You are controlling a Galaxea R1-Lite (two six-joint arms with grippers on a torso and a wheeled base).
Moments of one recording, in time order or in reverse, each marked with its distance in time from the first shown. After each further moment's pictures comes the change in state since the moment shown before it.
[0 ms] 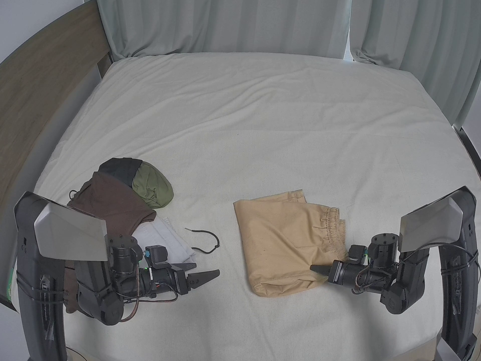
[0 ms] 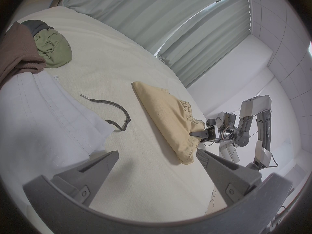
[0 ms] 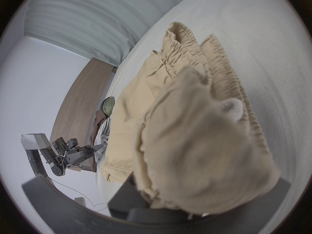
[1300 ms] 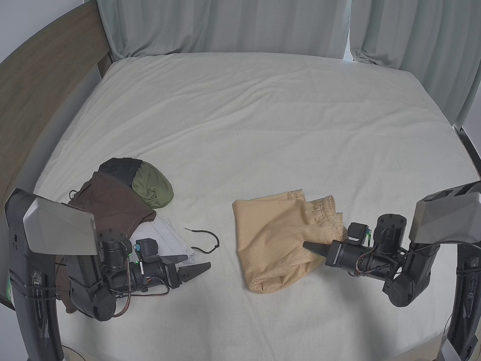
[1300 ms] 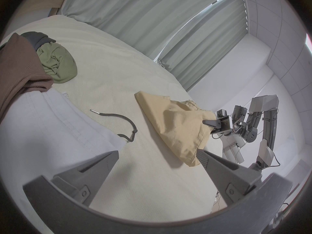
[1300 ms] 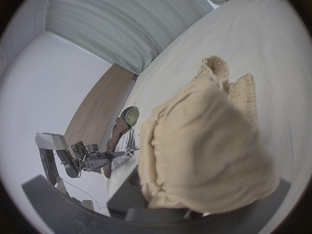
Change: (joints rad) left arm 0.050 -0.042 0.011 0.000 -0.012 0.038; right arm 0.060 -0.167 -0.031 -0.001 0.010 -0.002
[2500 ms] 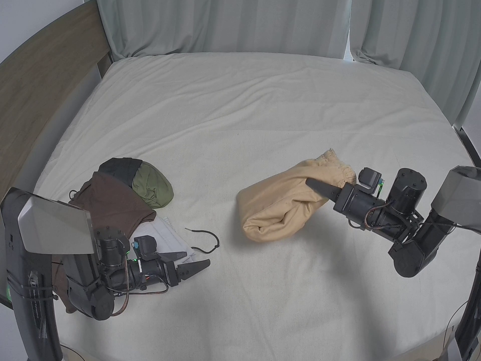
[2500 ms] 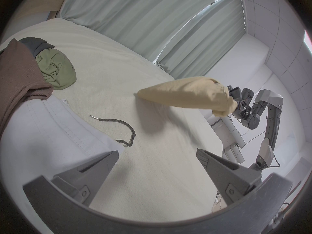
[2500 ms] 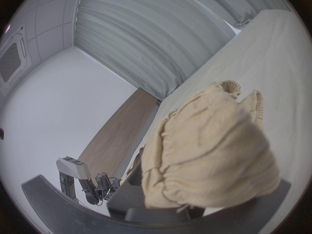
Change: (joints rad) left arm 0.001 -0.026 0.005 0.000 0.002 0.004; right arm -0.012 -0.173 -0.209 0.019 0.037 0.092
